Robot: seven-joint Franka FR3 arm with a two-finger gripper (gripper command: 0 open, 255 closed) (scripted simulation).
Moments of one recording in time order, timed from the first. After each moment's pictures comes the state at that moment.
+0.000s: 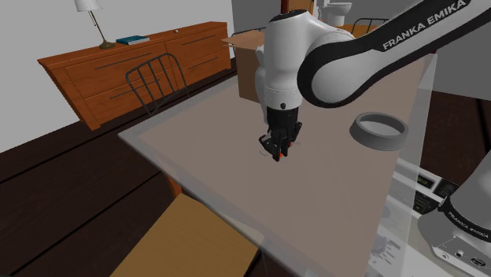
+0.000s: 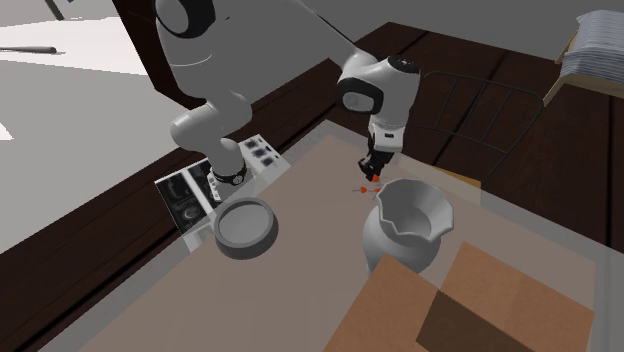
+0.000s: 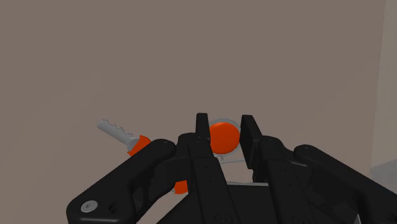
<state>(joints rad) 0.08 -0.08 0.55 -2.24 0.05 2.16 0.62</state>
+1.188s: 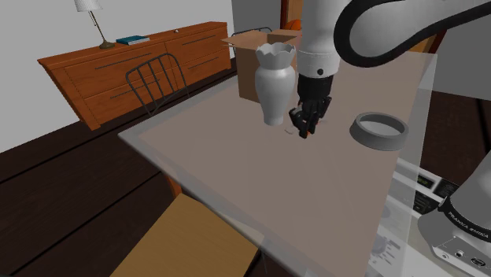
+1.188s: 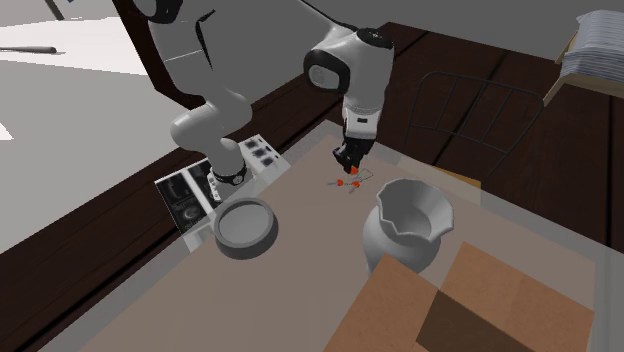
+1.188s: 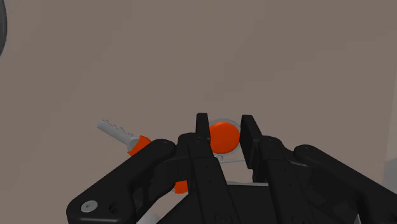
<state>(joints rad) 0.07 -0.36 0.43 -2.34 0.16 2.00 0.43</state>
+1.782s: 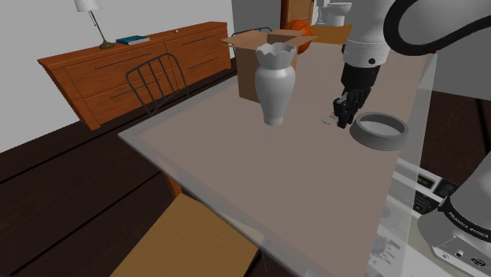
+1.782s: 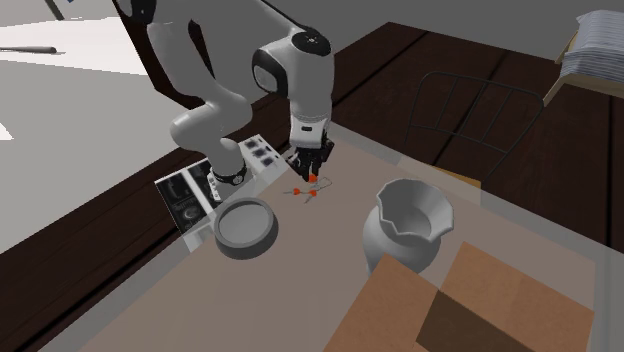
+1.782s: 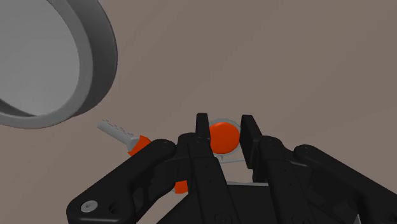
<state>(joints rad) 0.04 -0.64 0.26 -2.58 0.16 1.94 0.21</state>
